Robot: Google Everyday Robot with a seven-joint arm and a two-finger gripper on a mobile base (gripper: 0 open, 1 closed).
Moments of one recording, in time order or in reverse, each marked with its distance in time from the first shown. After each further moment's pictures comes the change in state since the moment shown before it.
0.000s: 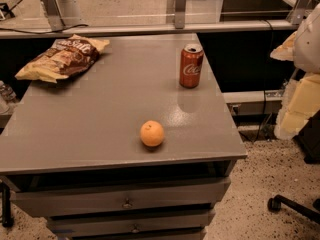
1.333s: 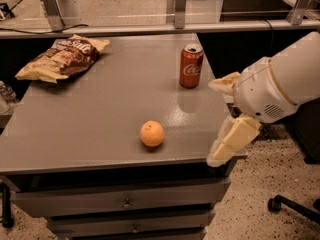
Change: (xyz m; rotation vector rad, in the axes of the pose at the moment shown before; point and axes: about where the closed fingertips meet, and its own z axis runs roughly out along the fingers) arm -0.088 0.052 0.072 -0.100 -0.418 -0.057
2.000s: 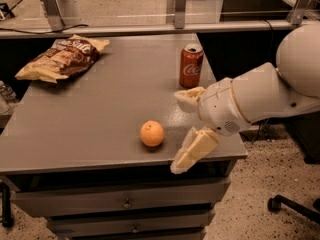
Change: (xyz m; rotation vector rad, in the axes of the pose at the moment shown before) arm -0.042 0.014 0.064 -0.062 -0.217 -0.039
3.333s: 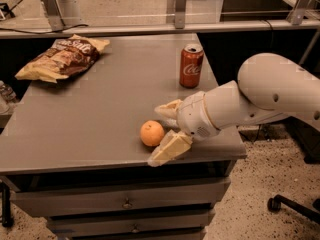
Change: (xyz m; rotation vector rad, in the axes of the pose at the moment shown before) arm 0.011 -0.016 0.069 -0.039 -0.074 0.048
